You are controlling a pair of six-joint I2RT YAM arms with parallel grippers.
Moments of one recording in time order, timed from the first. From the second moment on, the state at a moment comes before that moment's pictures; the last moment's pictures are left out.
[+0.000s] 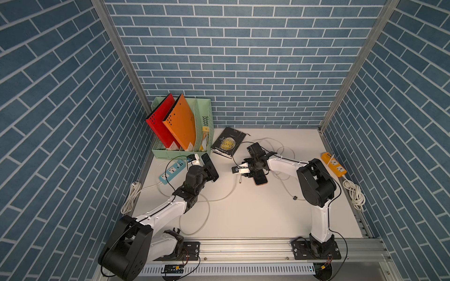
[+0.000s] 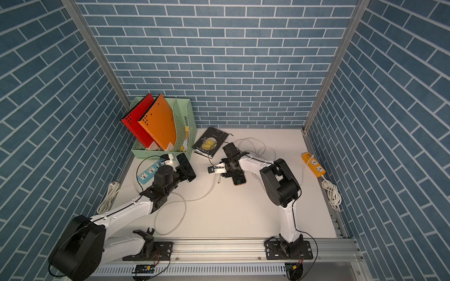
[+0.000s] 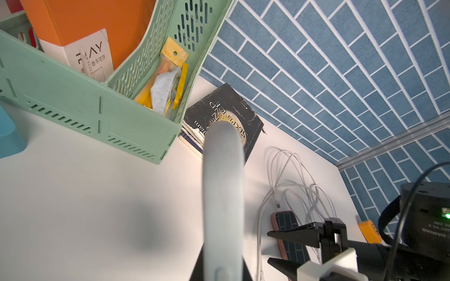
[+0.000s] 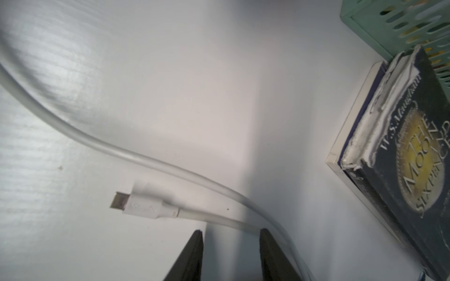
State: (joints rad) left arm -0.43 1.20 0.47 0.34 -0.15 -0.72; right arm 0.66 2.06 1.41 -0.43 -0.31 -1.29
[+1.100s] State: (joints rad) left arm -0.43 1.21 0.50 0.33 -0.15 -0.71; right arm 0.70 2.30 1.80 -0.83 -0.46 -1.49
